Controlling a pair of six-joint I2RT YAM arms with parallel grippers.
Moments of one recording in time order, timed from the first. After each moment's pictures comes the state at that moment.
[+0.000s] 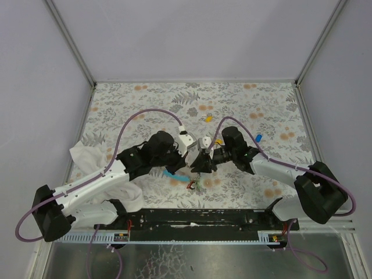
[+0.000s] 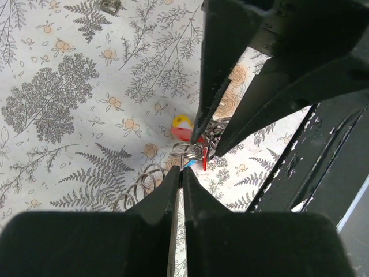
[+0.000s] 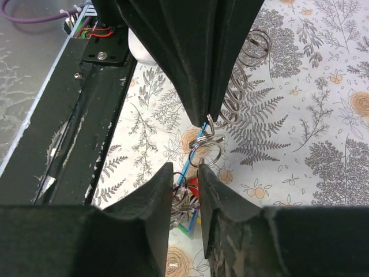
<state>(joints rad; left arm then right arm) -0.87 1.13 0.90 -0.47 0.20 0.00 0.67 1.39 0.66 0.22 -1.00 -0.41</state>
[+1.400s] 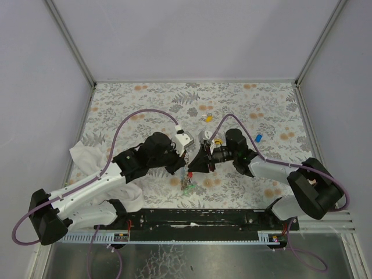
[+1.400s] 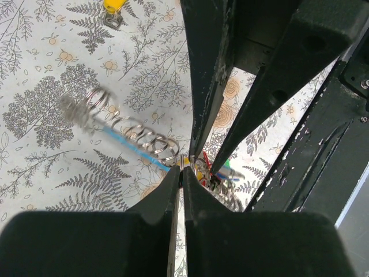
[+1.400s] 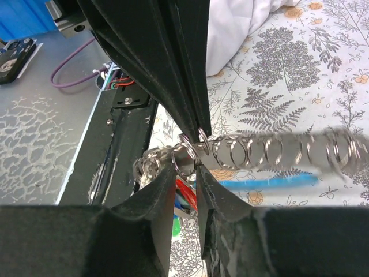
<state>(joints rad) -0.87 1.08 0.86 -0.42 0.18 -0.04 0.67 1.43 0.59 0.58 -1.04 0.04</state>
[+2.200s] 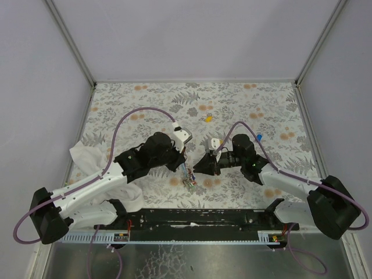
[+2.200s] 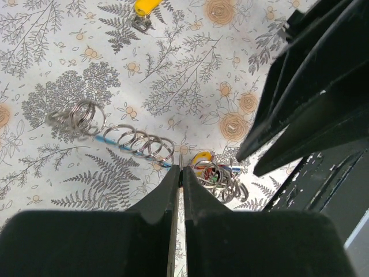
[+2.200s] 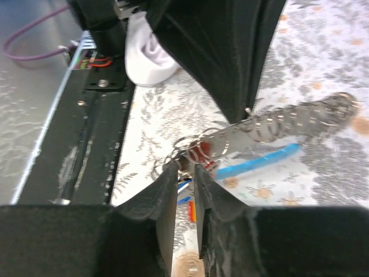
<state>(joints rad) -0.88 1.09 0.85 -0.37 0.07 -0.13 0.68 1.24 0.52 0.43 -0.95 -0.16</state>
